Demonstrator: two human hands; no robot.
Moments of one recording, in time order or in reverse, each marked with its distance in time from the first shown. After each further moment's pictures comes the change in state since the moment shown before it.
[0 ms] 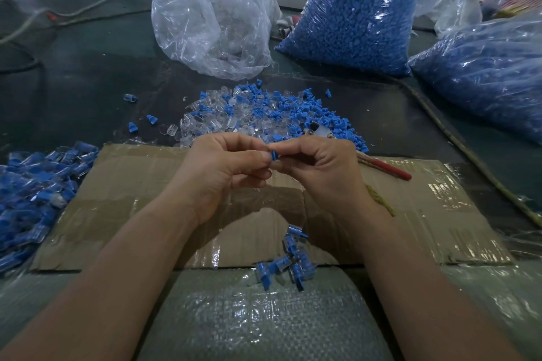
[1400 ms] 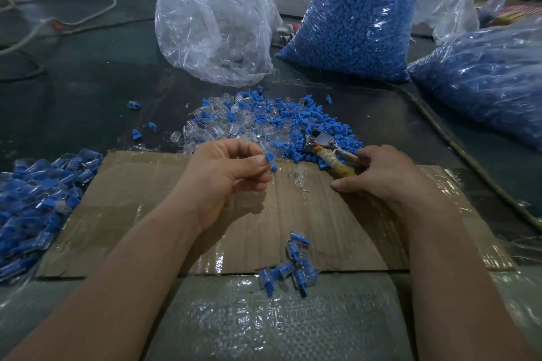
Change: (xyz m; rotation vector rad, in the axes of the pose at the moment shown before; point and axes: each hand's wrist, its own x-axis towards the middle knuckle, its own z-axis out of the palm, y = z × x) left_hand 0.002 -0.004 -0.003 -0.055 0.017 -0.012; right_hand 0.009 0.022 -0.071 -0.799 -0.233 0.862
